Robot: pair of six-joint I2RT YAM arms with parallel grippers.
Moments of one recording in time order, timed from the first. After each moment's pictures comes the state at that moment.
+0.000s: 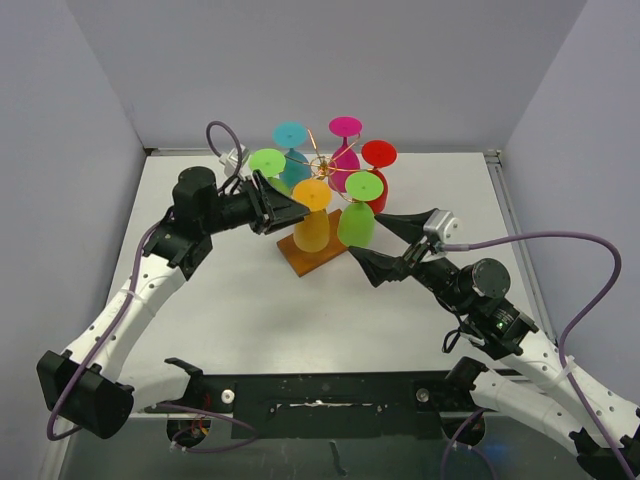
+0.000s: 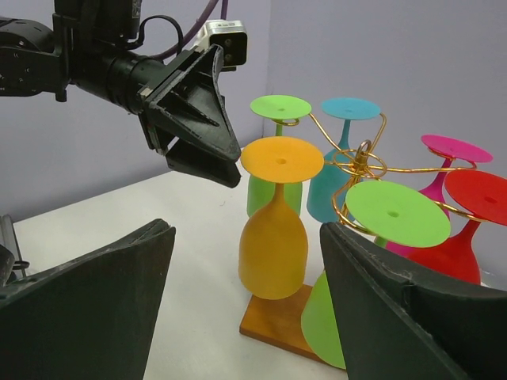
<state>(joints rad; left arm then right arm) -0.42 1.18 1.14 -0.15 0.64 -1.12 0.81 0.68 0.77 0.17 -0.11 -0.02</state>
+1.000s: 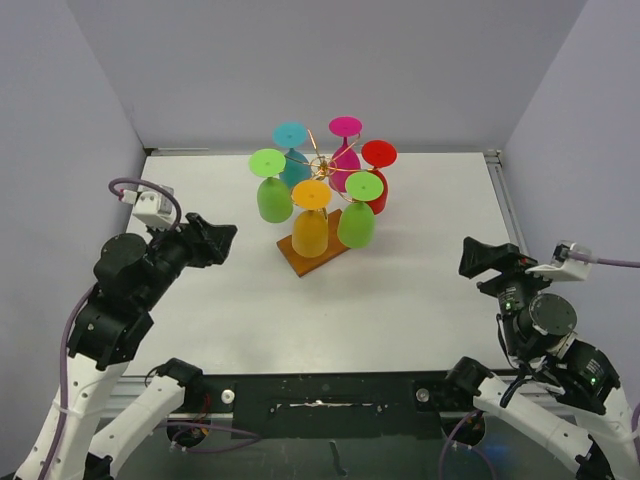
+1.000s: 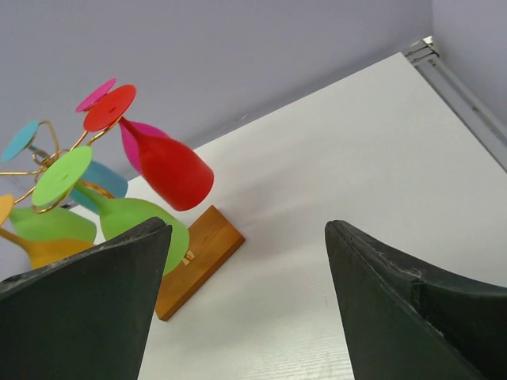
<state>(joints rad) -0.40 0.69 1.08 -0.54 0.03 -0.44 0.81 0.39 0.95 -0.63 0.85 0.52</state>
